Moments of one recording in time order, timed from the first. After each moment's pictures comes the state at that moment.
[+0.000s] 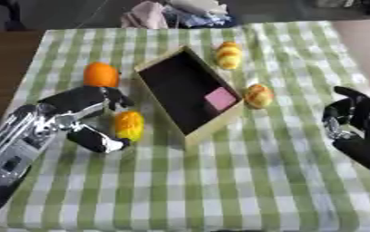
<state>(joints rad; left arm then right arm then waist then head) -0.25 0.66 -0.21 -1.78 -0.74 -0.01 -0.52 -0.26 -0.23 0.12 -1.63 0.27 -0.10 0.03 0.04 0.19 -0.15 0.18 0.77</state>
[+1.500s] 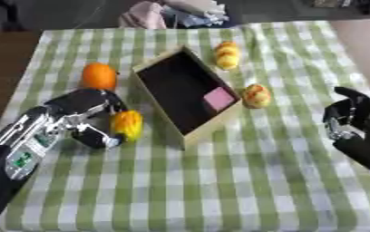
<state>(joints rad) -0.30 0.65 -0.24 -1.64 -0.82 -0.01 -0.43 -0.26 -0.23 0.13 -1.63 0.27 -0.09 0.03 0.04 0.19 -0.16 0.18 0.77</state>
